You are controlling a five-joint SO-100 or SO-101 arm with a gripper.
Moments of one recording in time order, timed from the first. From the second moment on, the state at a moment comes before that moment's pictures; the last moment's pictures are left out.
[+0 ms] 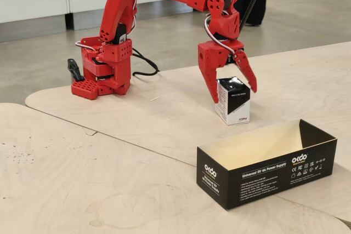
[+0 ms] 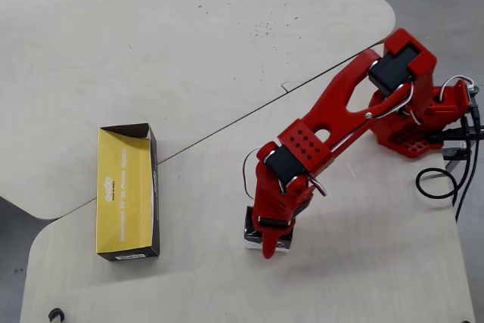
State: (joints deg) arm -38.1 70.8 85.1 72.9 -46.8
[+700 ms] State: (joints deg) arm -31.6 73.9 68.0 90.5 -45.4
